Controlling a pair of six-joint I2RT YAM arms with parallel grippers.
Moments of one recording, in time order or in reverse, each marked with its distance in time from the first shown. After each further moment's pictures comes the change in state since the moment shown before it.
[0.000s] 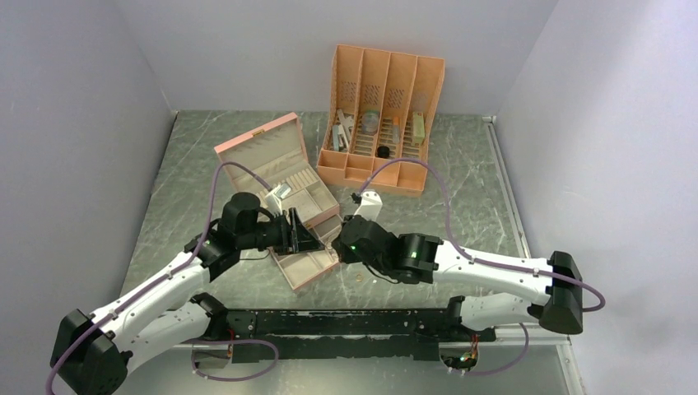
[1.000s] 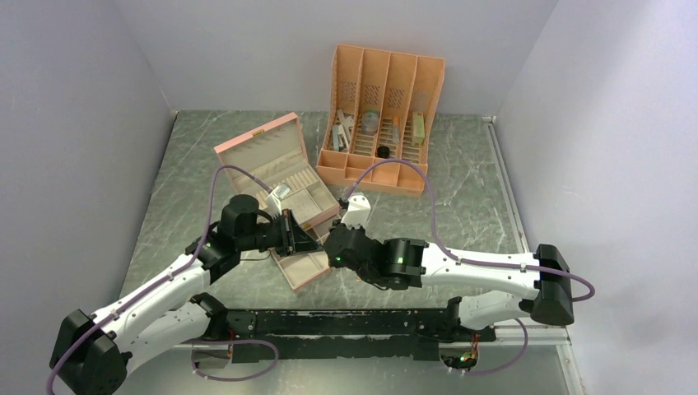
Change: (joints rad) left arm 0.000 -0.008 -0.046 0.097 0.039 -0.129; right arm 0.107 0.096 0.079 -0.007 0.142 -0.003
